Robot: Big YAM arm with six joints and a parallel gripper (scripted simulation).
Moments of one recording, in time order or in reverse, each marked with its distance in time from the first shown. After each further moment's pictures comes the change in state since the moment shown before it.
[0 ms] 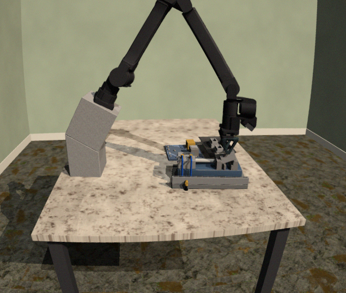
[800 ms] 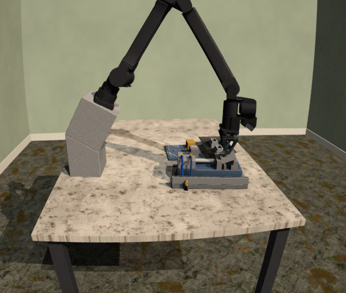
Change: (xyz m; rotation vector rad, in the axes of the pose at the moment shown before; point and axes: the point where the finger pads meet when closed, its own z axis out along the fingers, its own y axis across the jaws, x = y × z) arm 0.000 0.000 0.000 0.000 0.000 0.000
